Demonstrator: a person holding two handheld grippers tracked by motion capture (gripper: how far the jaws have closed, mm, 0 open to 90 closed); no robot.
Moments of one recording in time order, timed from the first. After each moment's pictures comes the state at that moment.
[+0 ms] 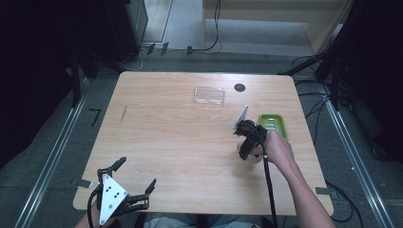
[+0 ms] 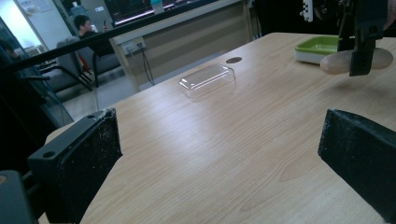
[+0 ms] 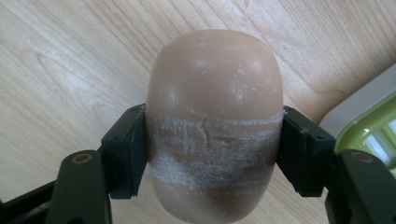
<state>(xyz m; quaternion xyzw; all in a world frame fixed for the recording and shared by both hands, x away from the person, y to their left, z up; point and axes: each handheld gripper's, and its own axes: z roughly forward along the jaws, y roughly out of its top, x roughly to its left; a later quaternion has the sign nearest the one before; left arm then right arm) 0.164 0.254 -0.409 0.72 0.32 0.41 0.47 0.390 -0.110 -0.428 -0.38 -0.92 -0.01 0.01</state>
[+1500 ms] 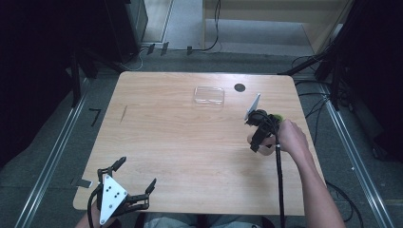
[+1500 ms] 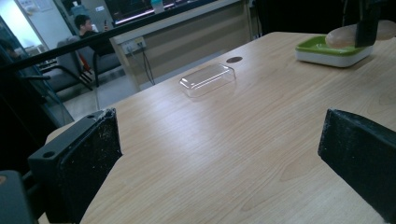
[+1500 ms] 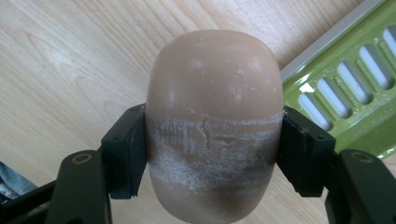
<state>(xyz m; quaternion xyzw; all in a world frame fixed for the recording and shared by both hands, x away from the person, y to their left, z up) 0.164 0.254 -0.409 0.71 0.32 0.41 0.47 0.408 -0.141 -0.398 -0.39 -0.92 -0.01 0.02</state>
